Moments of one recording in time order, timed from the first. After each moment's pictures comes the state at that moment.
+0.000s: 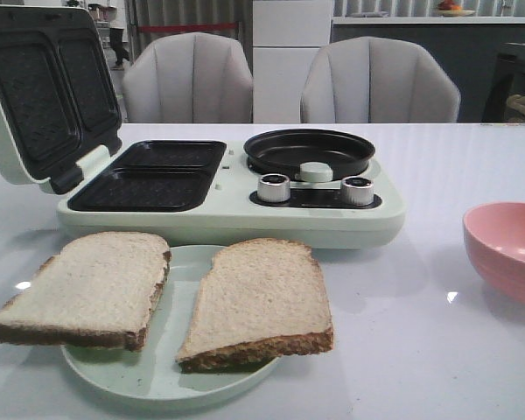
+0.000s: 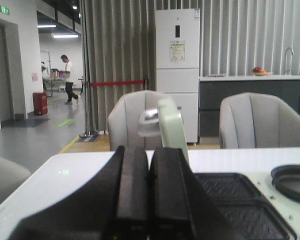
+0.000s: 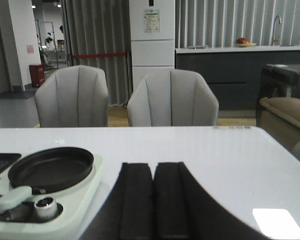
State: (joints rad) left arm -0.09 0.00 -0.10 -0.01 -0.07 -0.01; right arm -0.04 -0.01 -0.16 0.08 0.09 -0.03
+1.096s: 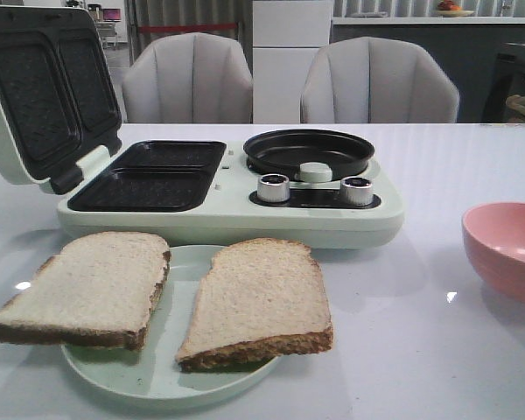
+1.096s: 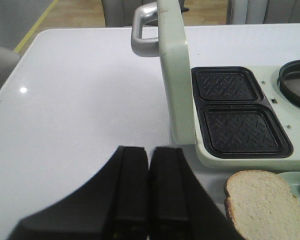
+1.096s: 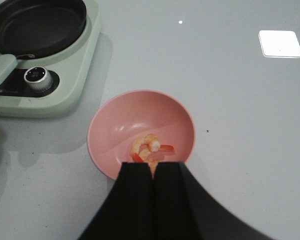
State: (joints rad) left arm -0.09 0.59 -0.62 -0.01 0.48 -0.01; right arm -0.04 0.64 -0.55 0.08 0.55 -0.03
